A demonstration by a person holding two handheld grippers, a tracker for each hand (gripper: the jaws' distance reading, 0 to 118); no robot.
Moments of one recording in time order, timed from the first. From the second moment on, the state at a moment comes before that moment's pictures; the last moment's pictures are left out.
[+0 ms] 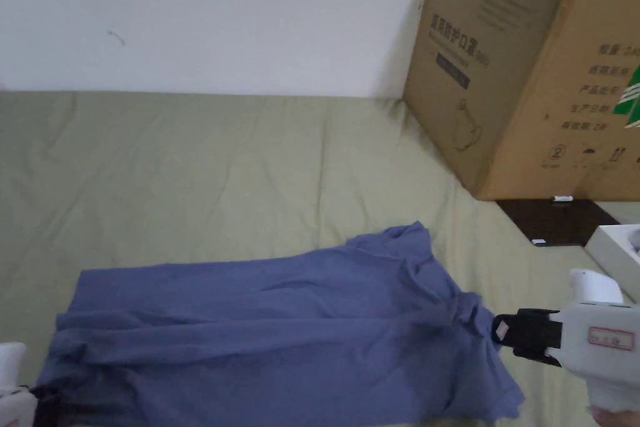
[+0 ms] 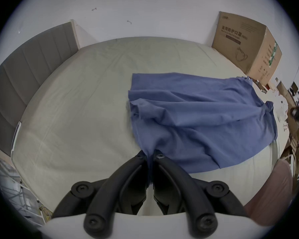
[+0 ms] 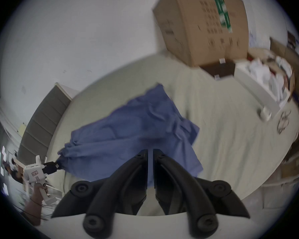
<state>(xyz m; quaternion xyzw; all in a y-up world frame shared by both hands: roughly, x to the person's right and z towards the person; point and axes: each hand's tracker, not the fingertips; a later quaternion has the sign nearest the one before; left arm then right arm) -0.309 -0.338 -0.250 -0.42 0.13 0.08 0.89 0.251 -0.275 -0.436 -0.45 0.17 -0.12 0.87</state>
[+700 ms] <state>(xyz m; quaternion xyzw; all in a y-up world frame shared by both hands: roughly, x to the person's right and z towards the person) -0.325 -0.371 -0.258 -0.47 0.15 0.09 0.86 0.239 -0.360 -0.468 -0.58 0.13 0.04 0.80</state>
